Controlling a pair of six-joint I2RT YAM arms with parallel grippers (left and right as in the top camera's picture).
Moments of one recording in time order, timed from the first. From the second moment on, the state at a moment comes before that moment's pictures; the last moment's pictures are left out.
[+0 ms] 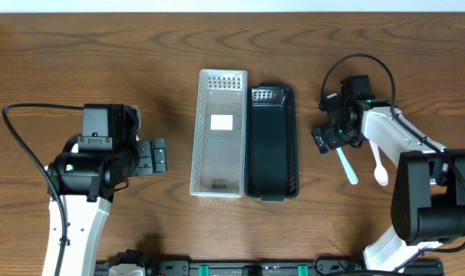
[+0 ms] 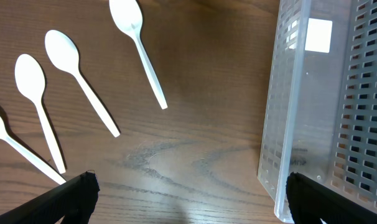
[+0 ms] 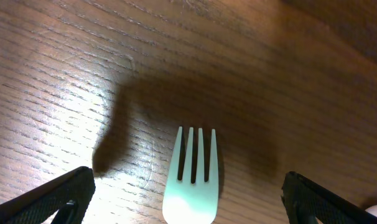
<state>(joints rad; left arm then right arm) -0.05 1.10 1.08 -1.13 0.01 -0.12 0.07 1.83 1.07 -0.62 -0.03 -0.31</state>
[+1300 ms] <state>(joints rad) -0.05 1.10 1.08 -1.14 0.01 -0.12 0.07 1.86 1.07 -0.62 -0.07 -0.36</state>
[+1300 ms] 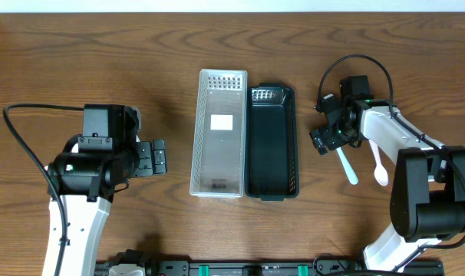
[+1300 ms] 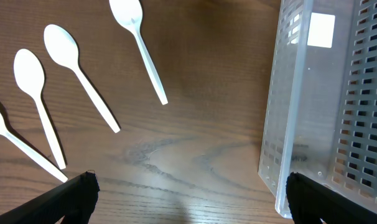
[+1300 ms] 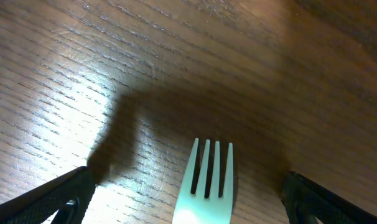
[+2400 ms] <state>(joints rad) -0.05 1.10 1.08 -1.14 0.01 -0.12 0.07 1.86 1.09 -0.74 -0.07 -0.34</state>
